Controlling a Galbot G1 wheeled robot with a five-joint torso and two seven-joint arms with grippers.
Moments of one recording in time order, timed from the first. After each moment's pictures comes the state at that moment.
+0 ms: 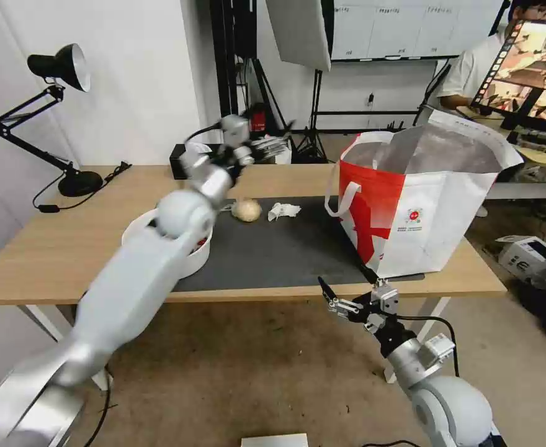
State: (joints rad) left arm 0.31 -1.17 0.10 -1.51 -0.66 -0.04 0.12; right arm -1.49 1.28 0.51 2.11 0.29 -0.03 -0.29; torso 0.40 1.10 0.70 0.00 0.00
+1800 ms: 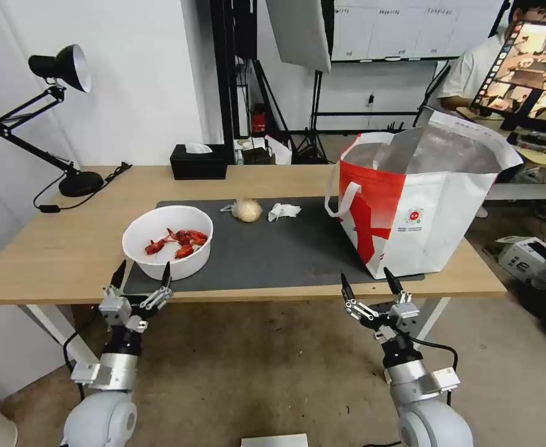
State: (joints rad) left arm 1.51 -1.30 -0.64 -1.91 -0.34 -0.41 0.08; right arm -1.56 1.36 0.48 2.02 0.28 0.30 -0.13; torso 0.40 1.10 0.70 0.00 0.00
